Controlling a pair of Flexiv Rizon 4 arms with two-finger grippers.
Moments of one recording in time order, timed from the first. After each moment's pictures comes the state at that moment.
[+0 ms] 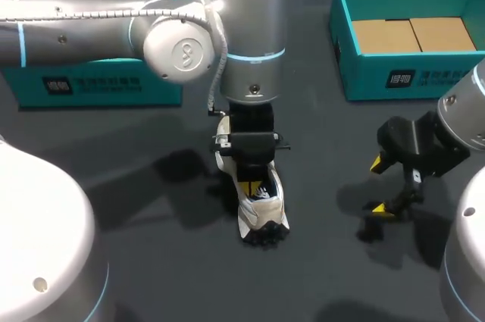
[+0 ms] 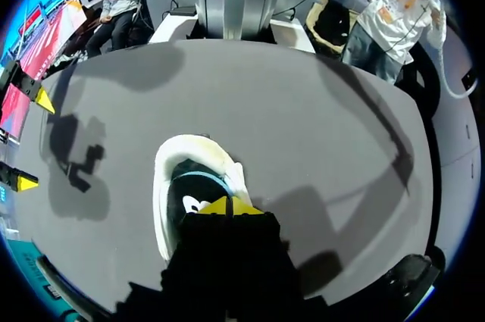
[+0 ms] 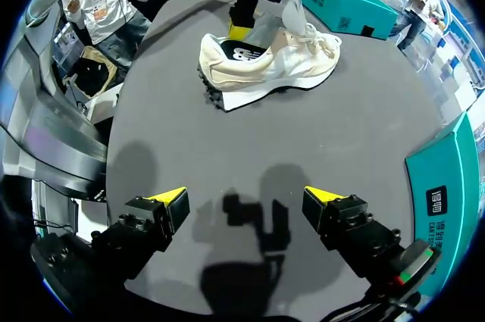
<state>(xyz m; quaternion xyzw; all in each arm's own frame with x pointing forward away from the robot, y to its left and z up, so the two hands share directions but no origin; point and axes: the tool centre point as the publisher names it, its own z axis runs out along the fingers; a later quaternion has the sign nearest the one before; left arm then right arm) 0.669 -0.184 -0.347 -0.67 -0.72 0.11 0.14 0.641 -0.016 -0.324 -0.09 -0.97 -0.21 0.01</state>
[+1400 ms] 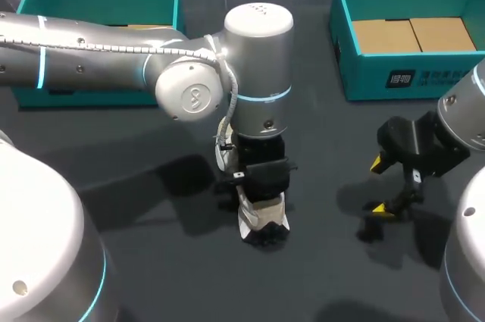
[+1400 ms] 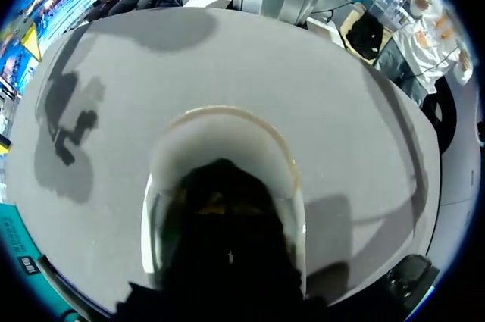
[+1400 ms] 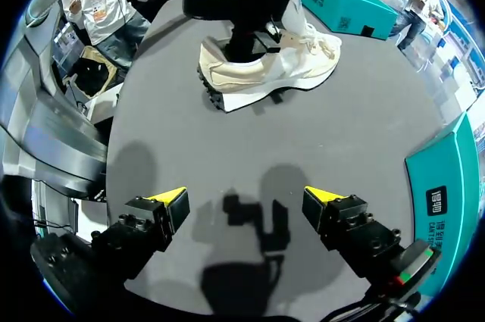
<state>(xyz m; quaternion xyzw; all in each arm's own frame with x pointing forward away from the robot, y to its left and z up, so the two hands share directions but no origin) 0.660 -0.204 -0.400 -0.60 -0.79 0.10 0.11 0.641 -0.016 -0.324 -0.09 -0.97 -0.21 0.01</state>
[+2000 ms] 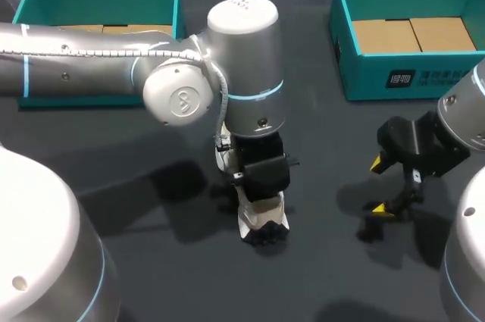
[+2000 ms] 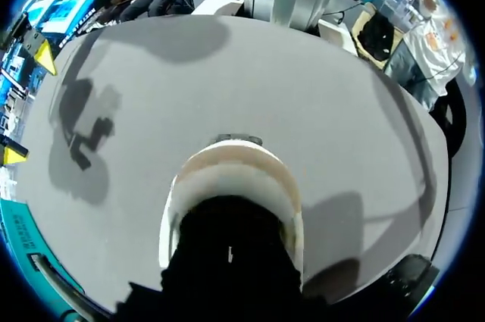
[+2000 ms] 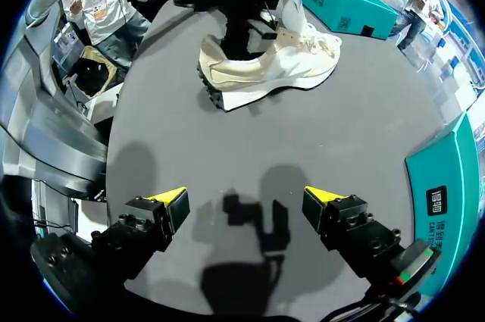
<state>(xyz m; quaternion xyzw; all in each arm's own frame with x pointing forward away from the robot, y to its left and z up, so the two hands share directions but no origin) 0.651 -0.211 -0.390 -0.59 -0.79 0.12 0.08 0.641 -0.016 -0.324 -0.09 -0.97 -0.21 0.01</state>
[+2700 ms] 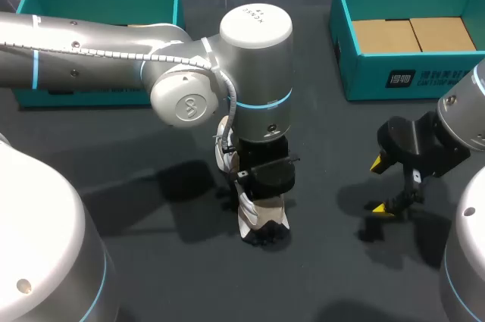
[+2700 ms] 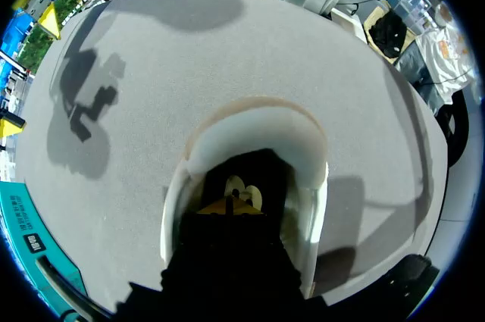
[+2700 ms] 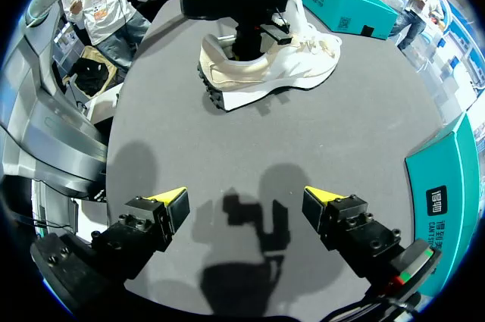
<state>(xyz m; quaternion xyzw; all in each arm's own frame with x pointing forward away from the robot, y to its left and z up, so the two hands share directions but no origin) 0.675 -0.209 -0.393 -0.57 -0.82 0.07 0.05 0.641 -0.016 -0.324 -0.09 -0.97 -0.21 0.01</state>
